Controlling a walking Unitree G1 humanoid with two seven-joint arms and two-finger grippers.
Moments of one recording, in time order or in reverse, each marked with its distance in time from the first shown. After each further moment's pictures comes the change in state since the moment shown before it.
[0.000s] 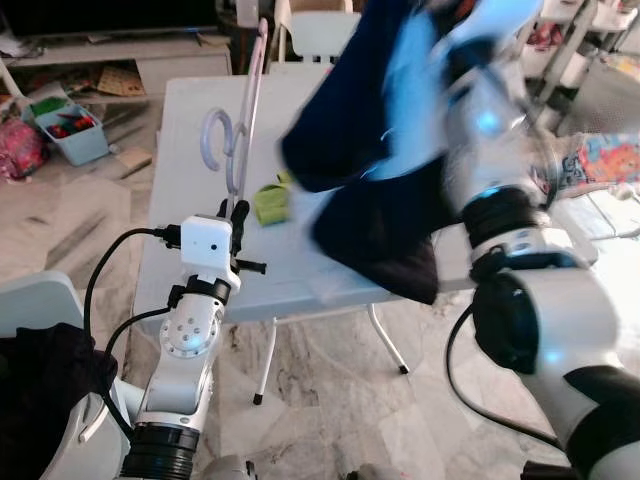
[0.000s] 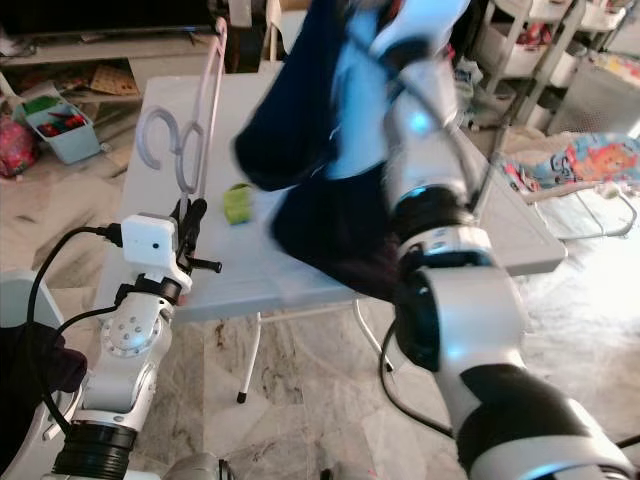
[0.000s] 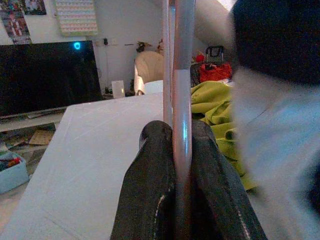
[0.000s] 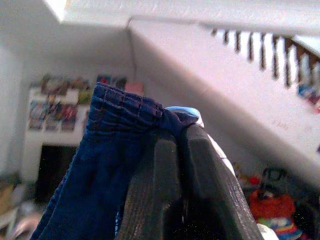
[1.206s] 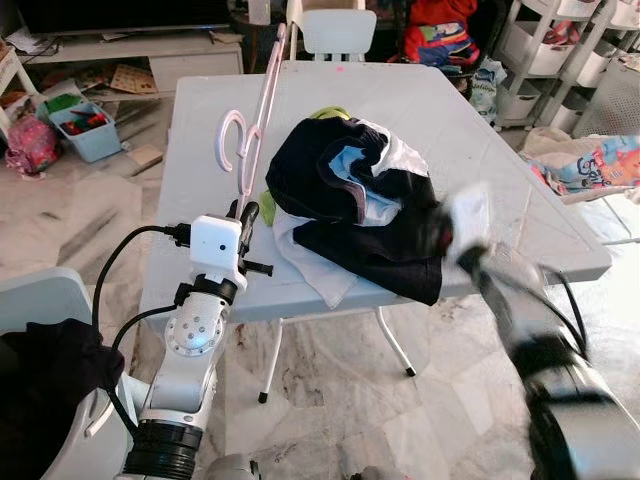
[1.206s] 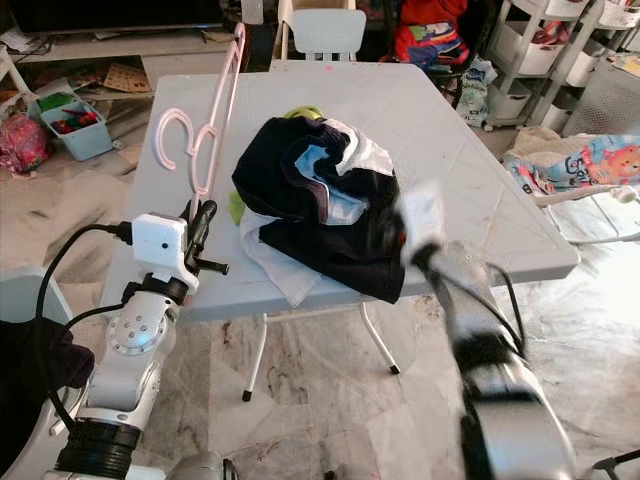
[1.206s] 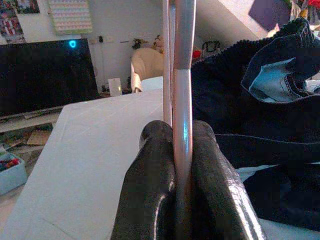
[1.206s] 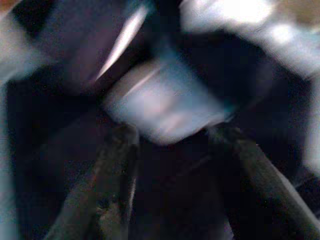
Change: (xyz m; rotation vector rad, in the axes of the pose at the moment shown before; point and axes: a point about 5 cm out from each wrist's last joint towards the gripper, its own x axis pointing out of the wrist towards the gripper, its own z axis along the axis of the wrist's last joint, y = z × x) left arm 0.002 -0.005 -0.002 0.010 0.011 -0.055; right arm -0.191 -0.057 -0.114 -0.033 0.807 0.456
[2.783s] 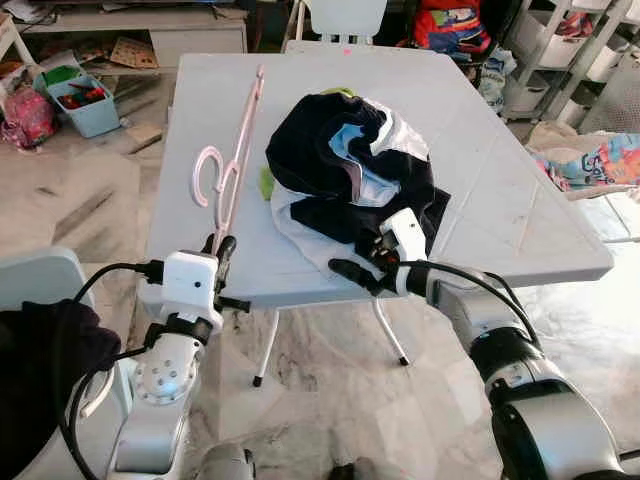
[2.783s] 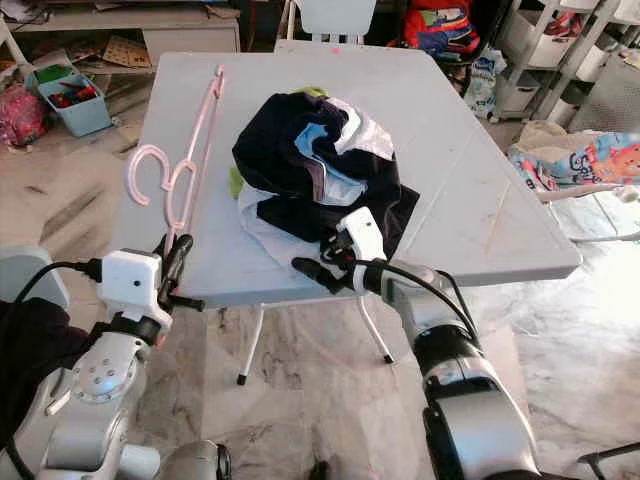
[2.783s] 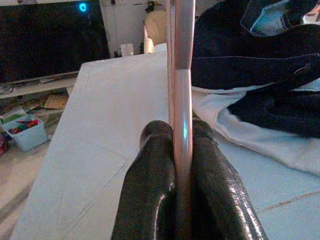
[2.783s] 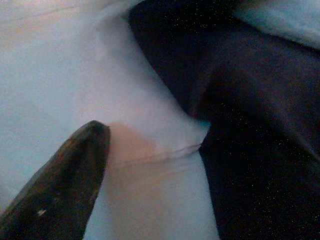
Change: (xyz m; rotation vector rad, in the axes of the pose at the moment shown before) left arm -0.048 0.012 -0.003 0.032 0.093 0.042; right arm 0.053 0.042 0.002 0.230 0.128 0.068
